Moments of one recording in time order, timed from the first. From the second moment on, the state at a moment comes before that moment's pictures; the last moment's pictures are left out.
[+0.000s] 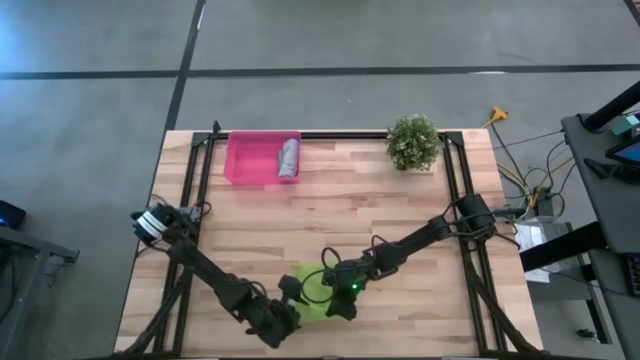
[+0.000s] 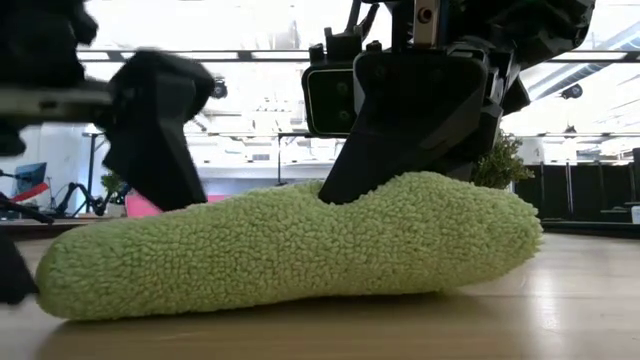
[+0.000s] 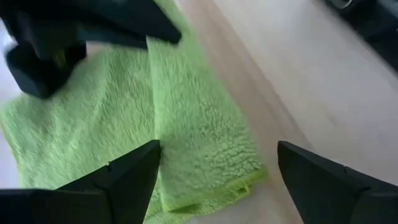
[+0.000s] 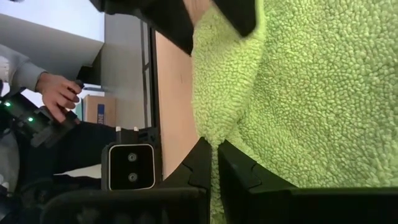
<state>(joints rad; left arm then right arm) -0.73 1.89 1.03 0.02 -0.42 -0.14 0.41 2.12 1.08 0.38 -0.42 0.96</state>
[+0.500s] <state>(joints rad) -0.73 1.94 1.07 0.01 -0.43 -0.28 0.41 2.12 1.08 0.37 -0.39 0.97</state>
